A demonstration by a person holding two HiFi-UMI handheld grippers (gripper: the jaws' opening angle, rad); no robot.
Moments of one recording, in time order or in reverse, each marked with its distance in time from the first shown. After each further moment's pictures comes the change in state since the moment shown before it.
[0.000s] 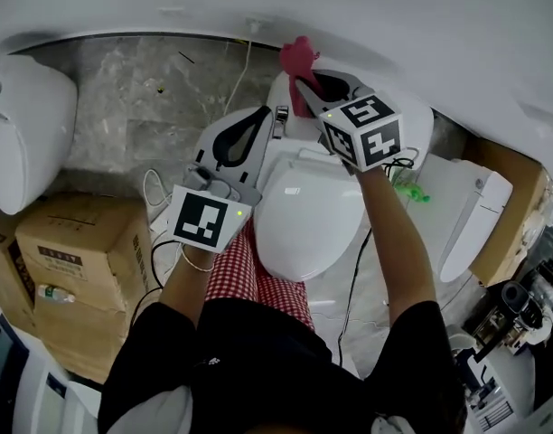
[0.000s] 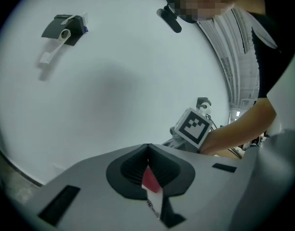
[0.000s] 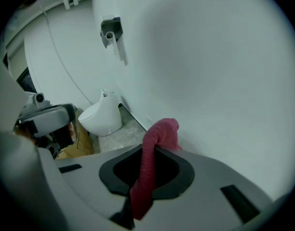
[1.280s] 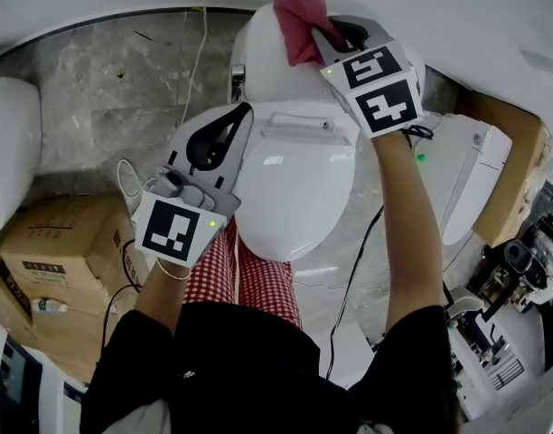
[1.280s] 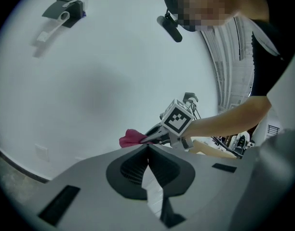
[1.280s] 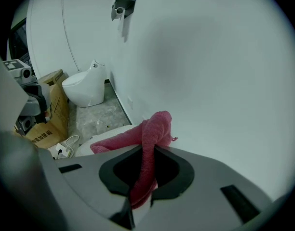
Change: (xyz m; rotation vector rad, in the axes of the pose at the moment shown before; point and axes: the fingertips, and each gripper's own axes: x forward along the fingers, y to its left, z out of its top) left arm -0.001 -0.059 -0.063 -0.043 0.083 -0.142; right arm -0.042 -0.075 -0.052 -0.239 0.158 -0.265
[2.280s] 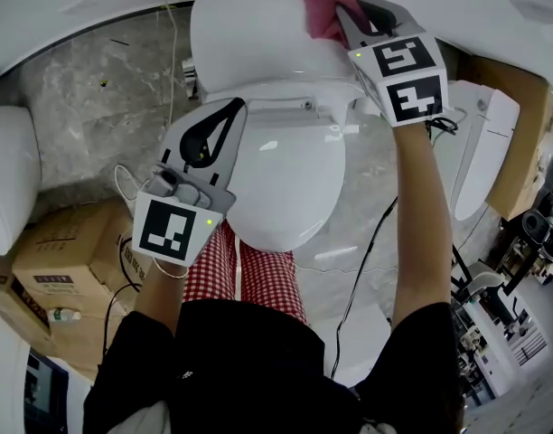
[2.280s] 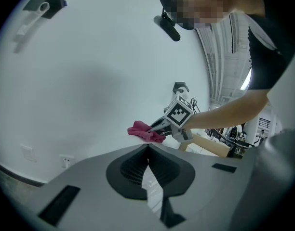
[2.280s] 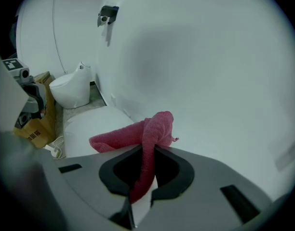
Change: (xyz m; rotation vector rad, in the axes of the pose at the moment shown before) left arm 0.039 -0.052 -0.027 0.057 0.081 -0.084; right arm -0.047 -0.072 -0.080 0.095 -0.032 -0.145
